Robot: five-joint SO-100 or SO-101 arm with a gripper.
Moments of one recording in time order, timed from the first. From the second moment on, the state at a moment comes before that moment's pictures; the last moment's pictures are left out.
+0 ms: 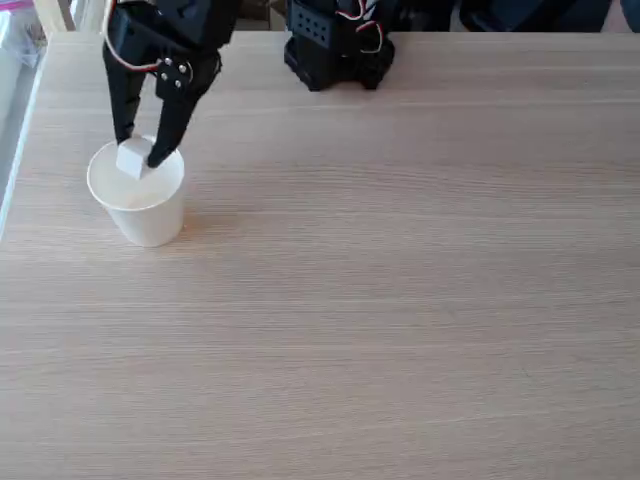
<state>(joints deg) 45.6 108.1 104.1 57.0 -101.6</state>
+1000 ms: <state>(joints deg) 33.2 128.3 124.7 55.9 -103.6</state>
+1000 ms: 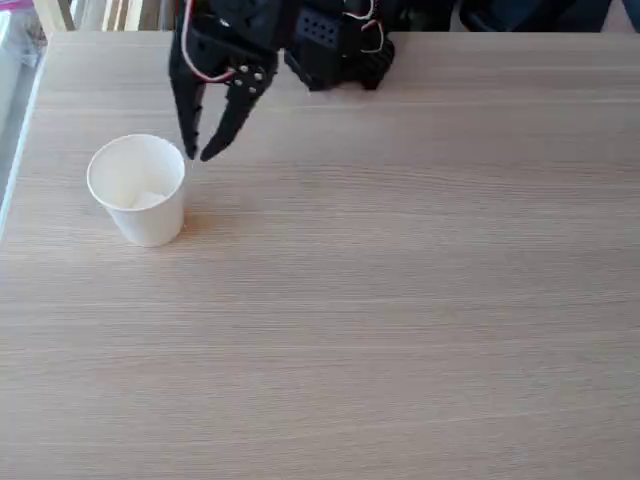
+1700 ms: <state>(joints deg) -6.0 181.8 168.5 67.4 -88.9</state>
